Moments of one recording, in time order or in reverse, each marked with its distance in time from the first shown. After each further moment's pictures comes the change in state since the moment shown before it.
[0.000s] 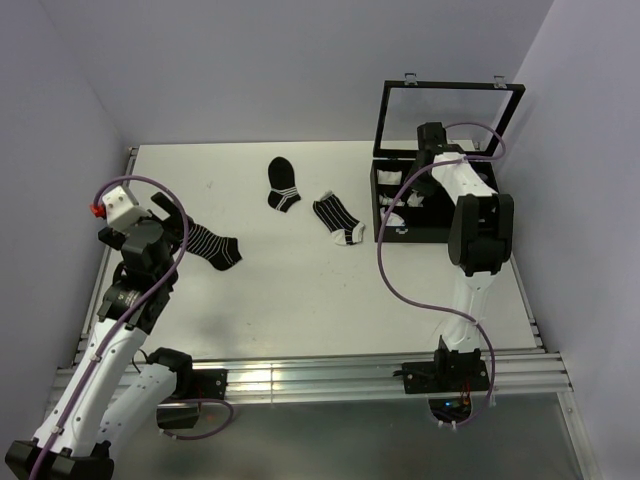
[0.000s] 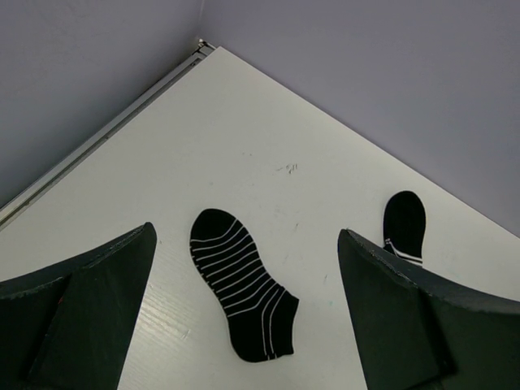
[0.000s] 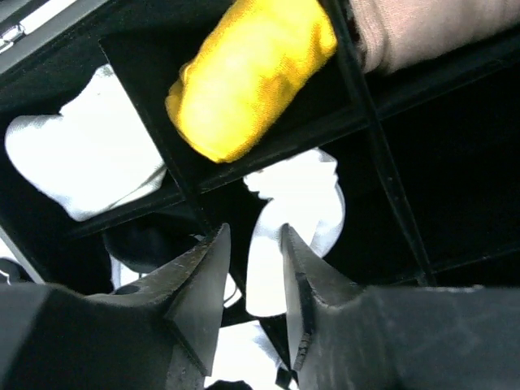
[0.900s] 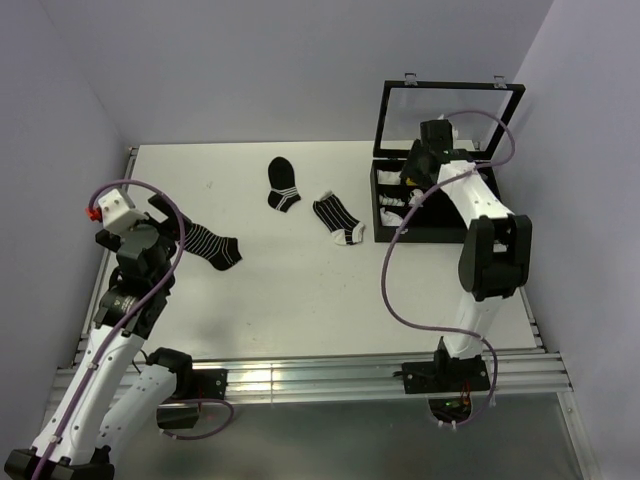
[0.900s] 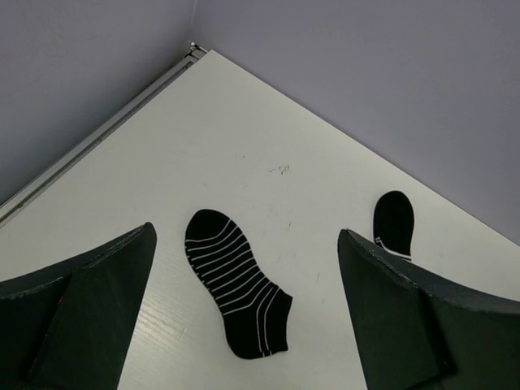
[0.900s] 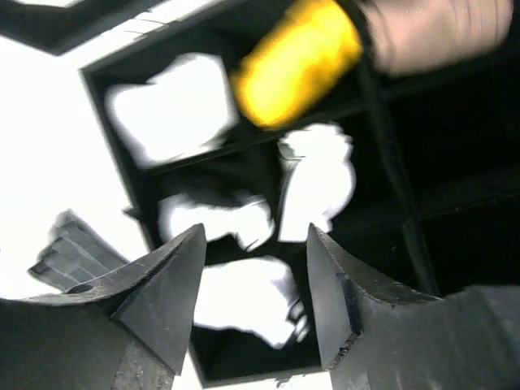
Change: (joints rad) left arm 0.002 -0.038 0.000 -0.012 0.023 -0.002; right arm 0.026 -0.219 -0.182 0.126 0.005 -0.049
